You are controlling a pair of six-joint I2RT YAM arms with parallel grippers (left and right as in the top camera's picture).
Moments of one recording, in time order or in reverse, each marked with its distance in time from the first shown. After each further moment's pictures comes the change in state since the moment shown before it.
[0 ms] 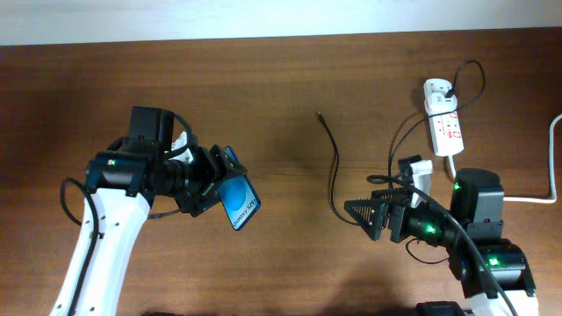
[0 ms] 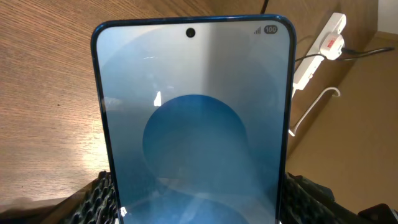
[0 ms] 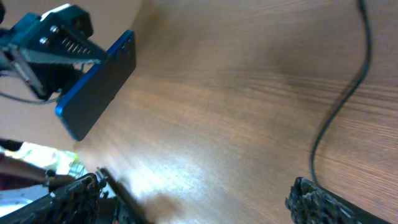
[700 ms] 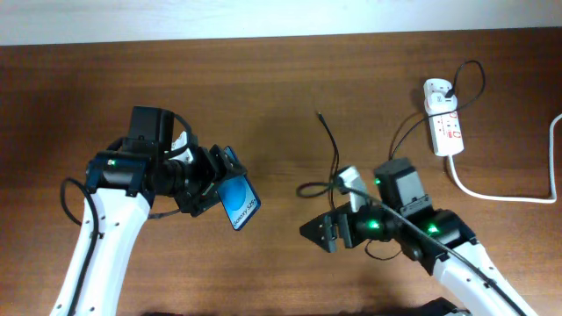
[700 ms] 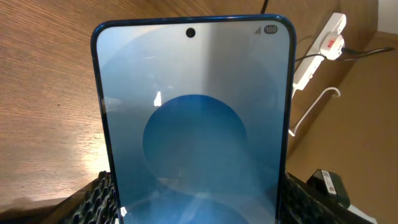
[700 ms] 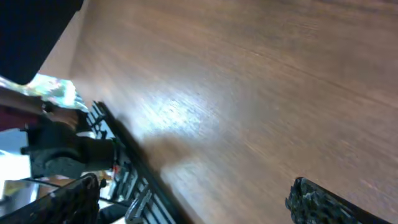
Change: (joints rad) left arm 0.000 0.000 0.000 0.000 0.000 0.000; right arm 0.402 0.270 0.002 0.095 0.148 0.065
